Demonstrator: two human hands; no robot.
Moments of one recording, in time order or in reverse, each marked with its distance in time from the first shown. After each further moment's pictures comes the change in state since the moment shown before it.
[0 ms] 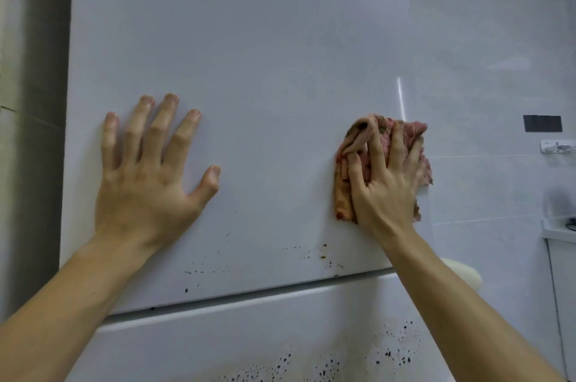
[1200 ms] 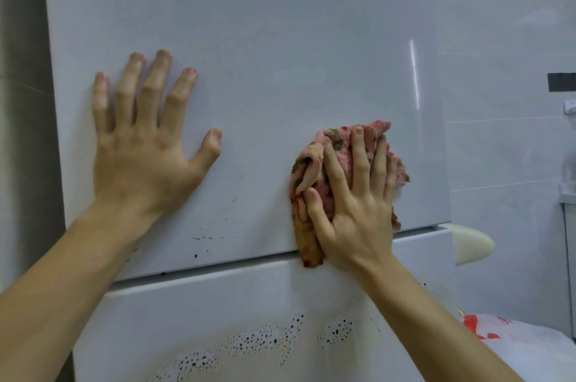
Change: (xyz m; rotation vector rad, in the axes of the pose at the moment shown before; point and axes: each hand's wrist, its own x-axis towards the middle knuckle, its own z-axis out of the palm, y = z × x) left_hand -0.002 -0.002 0.003 -0.010 0.047 0.005; right_hand -0.088 -0.021 0.029 -0.078 0.085 -0.346
